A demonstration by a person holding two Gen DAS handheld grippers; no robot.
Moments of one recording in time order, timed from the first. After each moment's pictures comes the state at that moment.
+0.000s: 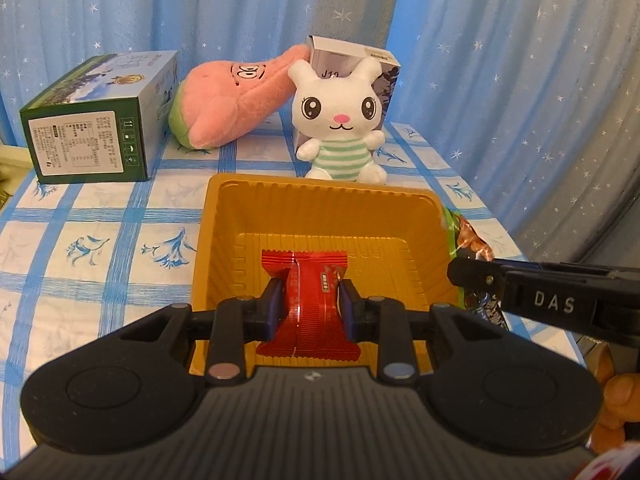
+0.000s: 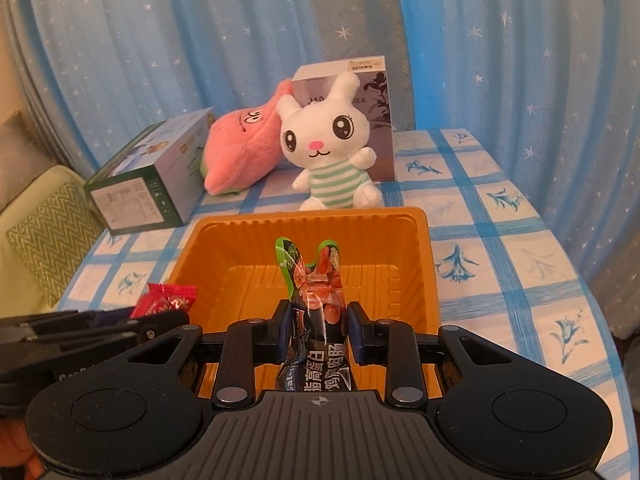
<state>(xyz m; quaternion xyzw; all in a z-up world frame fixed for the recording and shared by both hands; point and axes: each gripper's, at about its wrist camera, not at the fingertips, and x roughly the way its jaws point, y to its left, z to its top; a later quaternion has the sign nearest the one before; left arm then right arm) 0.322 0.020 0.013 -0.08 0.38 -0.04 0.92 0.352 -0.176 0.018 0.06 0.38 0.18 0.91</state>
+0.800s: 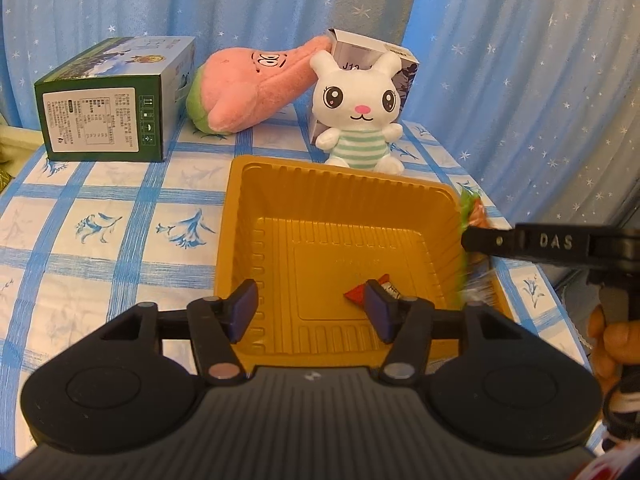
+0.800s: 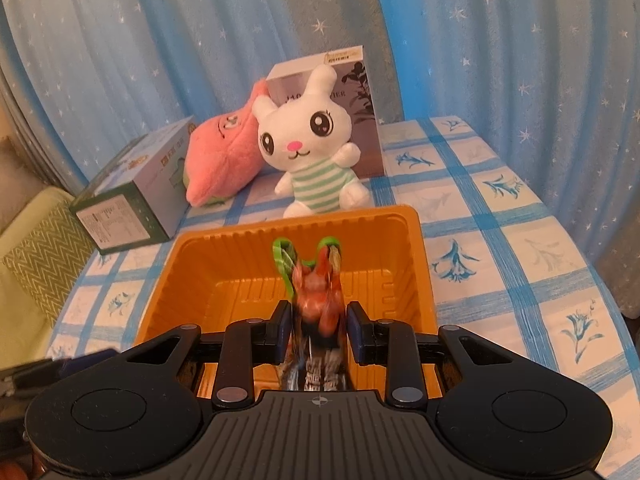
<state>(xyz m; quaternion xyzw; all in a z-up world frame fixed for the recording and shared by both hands) 0.305 0.042 0.000 -0.10 0.38 -0.04 0.92 0.373 -0.186 0.006 0.10 0.38 0.17 0.90</state>
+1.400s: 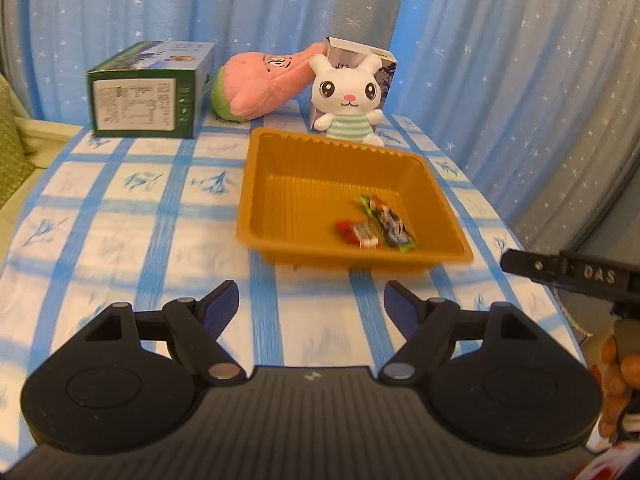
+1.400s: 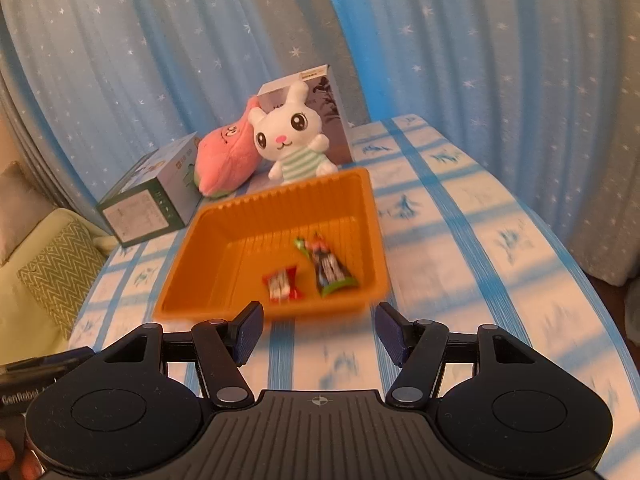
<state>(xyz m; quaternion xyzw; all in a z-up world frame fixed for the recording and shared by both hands) 0.172 0.032 0.024 -0.10 0.37 -0.02 0.92 0.220 -0.233 0.020 0.14 0.36 0.14 0.91</state>
